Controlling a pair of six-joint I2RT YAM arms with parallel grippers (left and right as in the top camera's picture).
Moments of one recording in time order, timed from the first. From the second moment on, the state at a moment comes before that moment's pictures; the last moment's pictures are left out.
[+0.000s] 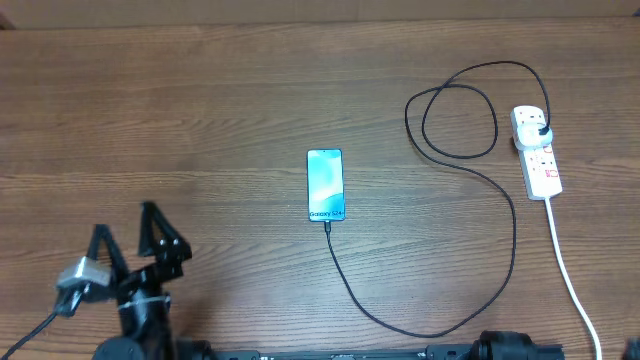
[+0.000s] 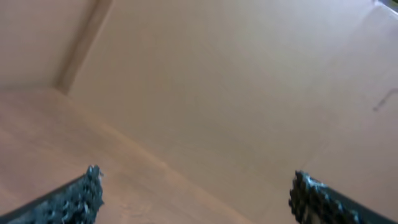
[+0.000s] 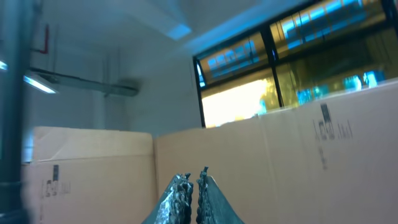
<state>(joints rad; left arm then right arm) 0.00 0.02 0.37 -0.19 -0.25 -0.56 -0.08 0.29 1.32 -0.27 -0.49 0.59</state>
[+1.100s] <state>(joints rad) 0.00 0.02 0.01 -0.06 -0.19 -0.51 -0.08 0.01 1.27 -0.23 -0.39 0.57</state>
